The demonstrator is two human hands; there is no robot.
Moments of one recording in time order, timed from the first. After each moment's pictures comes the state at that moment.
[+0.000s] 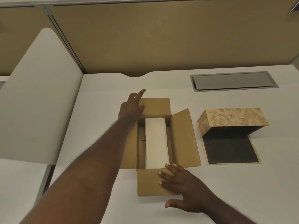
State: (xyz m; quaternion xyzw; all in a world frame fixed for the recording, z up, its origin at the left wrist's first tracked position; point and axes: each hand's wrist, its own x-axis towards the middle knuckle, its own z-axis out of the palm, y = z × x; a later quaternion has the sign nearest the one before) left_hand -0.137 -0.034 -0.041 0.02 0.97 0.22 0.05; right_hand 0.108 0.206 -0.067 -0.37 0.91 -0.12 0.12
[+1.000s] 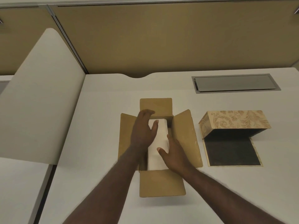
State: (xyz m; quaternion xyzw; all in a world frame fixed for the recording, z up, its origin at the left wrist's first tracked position) left_hand -0.050 0.007 -0.043 0.03 0.93 0.37 -0.08; right_hand 0.022 0.136 -0.036 0.09 0.88 -0.39 0.23
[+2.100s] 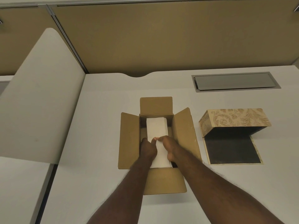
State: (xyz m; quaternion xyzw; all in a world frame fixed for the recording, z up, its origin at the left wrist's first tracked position) left_hand -0.014 0.031 -0.093 -0.29 0.80 0.47 0.23; right_hand -0.031 0.122 -0.084 0.39 0.59 -0.62 0.32
